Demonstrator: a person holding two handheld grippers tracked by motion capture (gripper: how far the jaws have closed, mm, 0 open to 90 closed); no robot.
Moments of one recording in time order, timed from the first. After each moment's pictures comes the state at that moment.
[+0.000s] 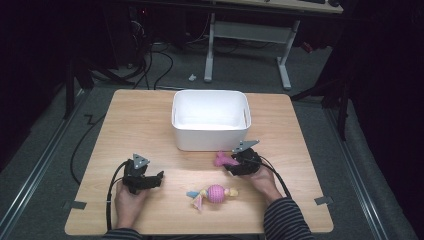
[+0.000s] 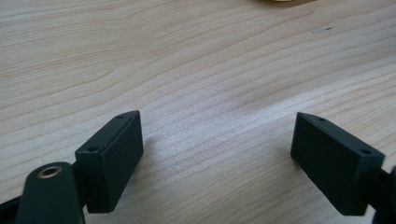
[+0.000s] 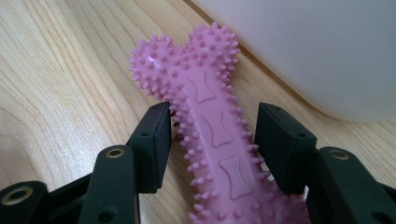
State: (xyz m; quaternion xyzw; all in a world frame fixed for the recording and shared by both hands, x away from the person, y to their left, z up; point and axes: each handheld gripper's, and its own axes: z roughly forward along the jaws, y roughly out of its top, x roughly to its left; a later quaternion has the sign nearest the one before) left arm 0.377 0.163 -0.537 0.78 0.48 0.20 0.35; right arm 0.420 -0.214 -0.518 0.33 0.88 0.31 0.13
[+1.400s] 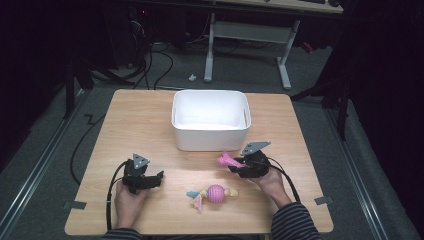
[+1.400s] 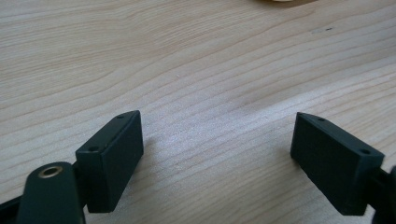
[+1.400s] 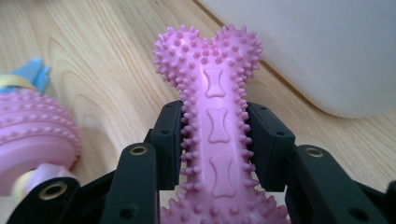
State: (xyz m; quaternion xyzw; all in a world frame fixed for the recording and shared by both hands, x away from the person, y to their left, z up) left arm 0.377 0.163 -0.537 0.78 0.48 0.20 0.35; right arm 0.395 -0.231 -0.488 0.31 0.88 0.35 0.11
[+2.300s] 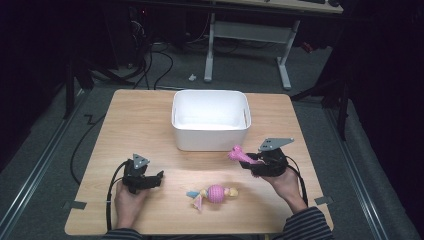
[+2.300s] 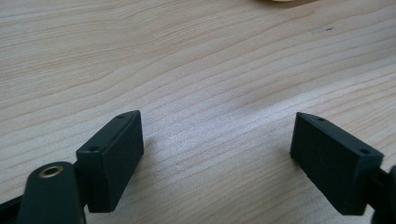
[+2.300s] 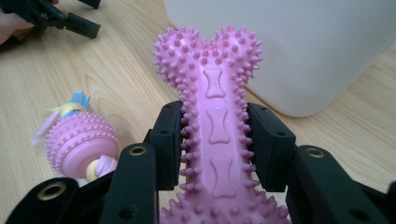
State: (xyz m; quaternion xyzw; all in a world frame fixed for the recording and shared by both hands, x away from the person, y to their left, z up) left arm 0.377 0.163 -0.537 0.78 0.48 0.20 0.35; right arm 0.372 -0.260 -0.439 0.33 0.85 0.39 0.12
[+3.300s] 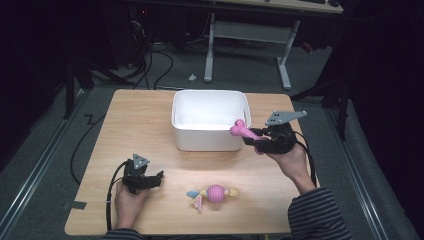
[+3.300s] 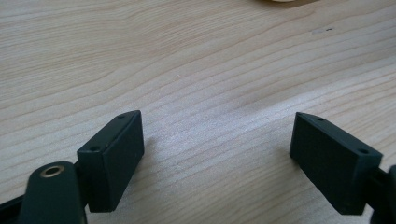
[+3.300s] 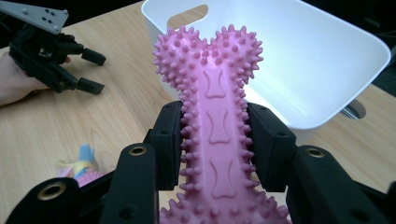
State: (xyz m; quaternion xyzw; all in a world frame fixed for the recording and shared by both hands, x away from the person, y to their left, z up) left arm 0.377 0.163 -0.537 0.78 0.48 0.20 0.35; right arm 0.393 -0.256 -0.356 0.31 0.84 0.41 0.16
